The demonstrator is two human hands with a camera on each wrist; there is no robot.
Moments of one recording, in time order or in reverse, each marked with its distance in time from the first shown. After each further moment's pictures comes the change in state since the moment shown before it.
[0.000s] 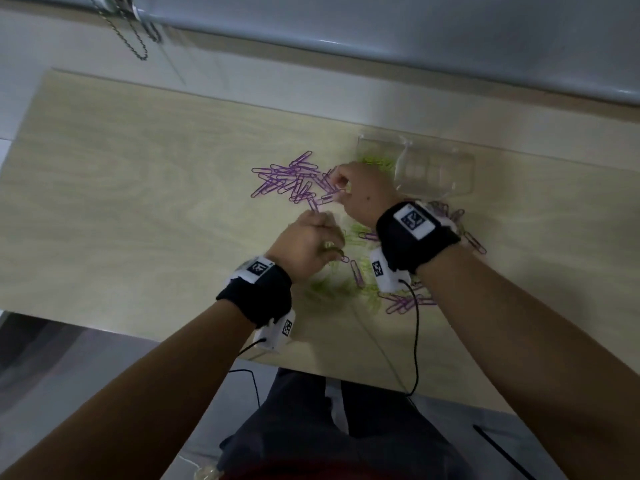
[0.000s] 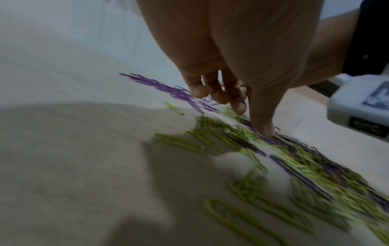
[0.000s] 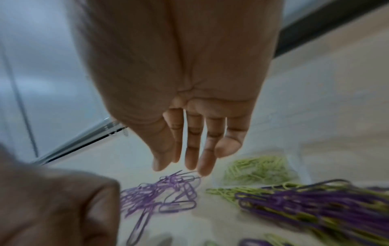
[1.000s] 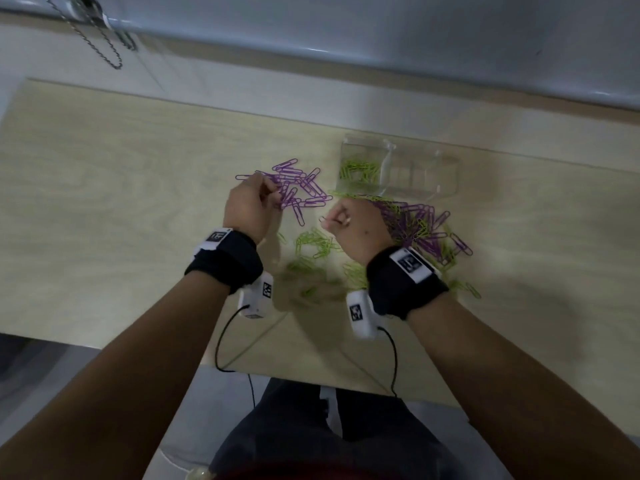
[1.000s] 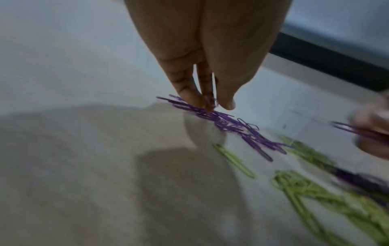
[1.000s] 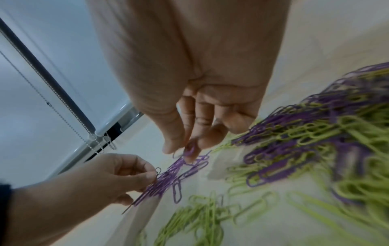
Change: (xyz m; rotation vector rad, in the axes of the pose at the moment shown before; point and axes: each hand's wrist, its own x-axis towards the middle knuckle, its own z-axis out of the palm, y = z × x) left_hand 0.028 -0.046 -0.040 -0.148 0.380 -0.505; right_hand -0.042 0.006 0.025 0.385 0.089 0.180
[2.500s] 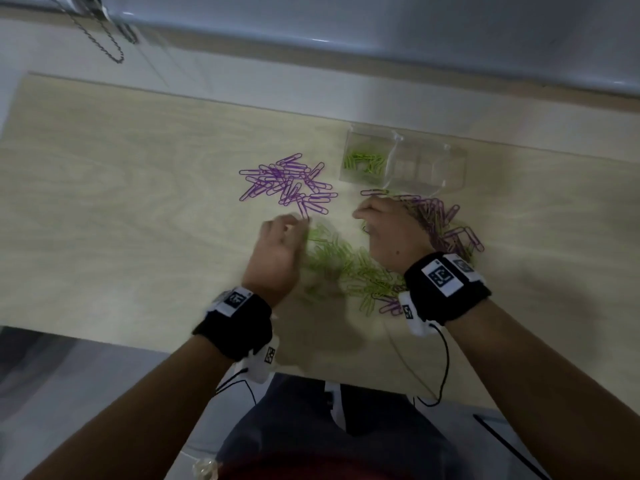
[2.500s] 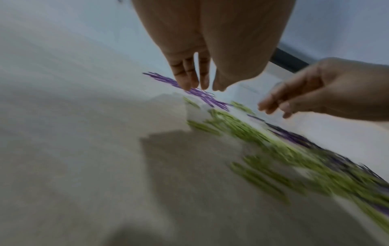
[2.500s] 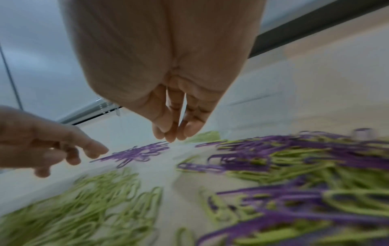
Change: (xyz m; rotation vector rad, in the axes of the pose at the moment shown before) left_hand -0.083 -0.001 0.026 0.284 -0.126 0.411; right_hand -0.004 0.048 -0.030 -0.476 -0.076 -0.374
